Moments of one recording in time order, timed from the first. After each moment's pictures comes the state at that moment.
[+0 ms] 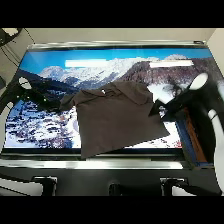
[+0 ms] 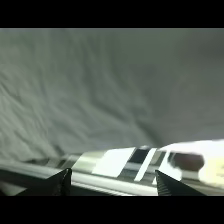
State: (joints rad) left arm 0.11 -1.66 1.46 1.27 -1.44 -1.39; right arm -0.05 -1.37 1.18 -1.06 1.50 1.70
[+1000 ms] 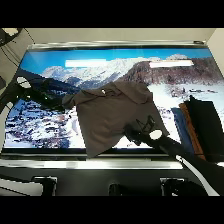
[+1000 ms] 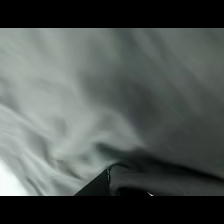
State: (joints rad) left arm 0.11 -1.65 1.46 1.15 -1.43 -1.37; right arm 0.44 -1.25 0.54 -0.38 0.38 1.62
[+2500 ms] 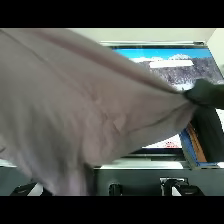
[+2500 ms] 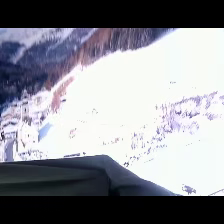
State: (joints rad) left arm 0.29 -0.83 1.63 1.00 -0.39 -1.40; right arm -0.03 -0.89 1.52 -1.29 1.52 1.82
